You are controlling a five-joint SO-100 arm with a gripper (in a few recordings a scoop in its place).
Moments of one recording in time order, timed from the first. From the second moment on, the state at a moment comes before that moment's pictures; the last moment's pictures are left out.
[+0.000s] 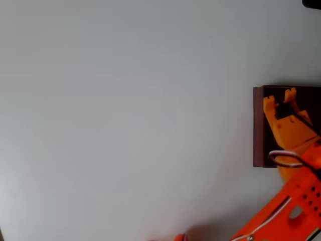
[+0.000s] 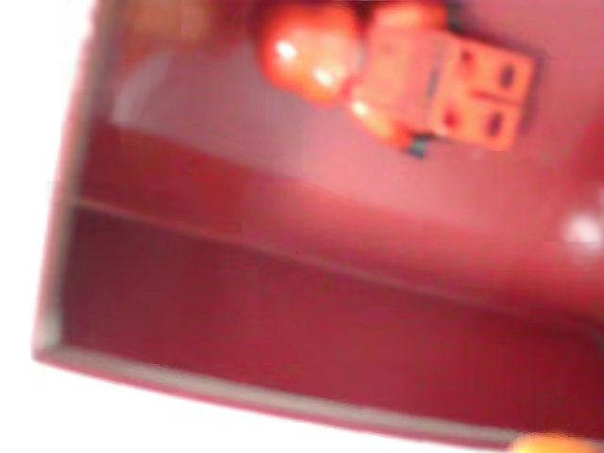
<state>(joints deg) 41.4 88.5 79.2 92.0 20.3</state>
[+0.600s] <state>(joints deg) 23.4 139.3 121.8 87.0 19.2</state>
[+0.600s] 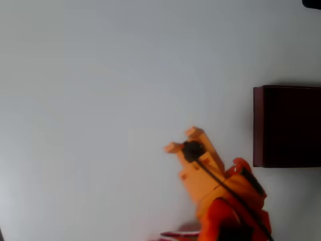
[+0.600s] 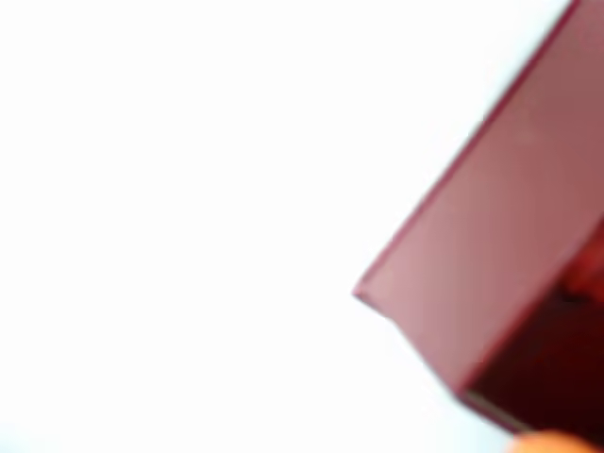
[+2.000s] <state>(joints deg) -14.7 190.9 145.8 86.9 12.1</state>
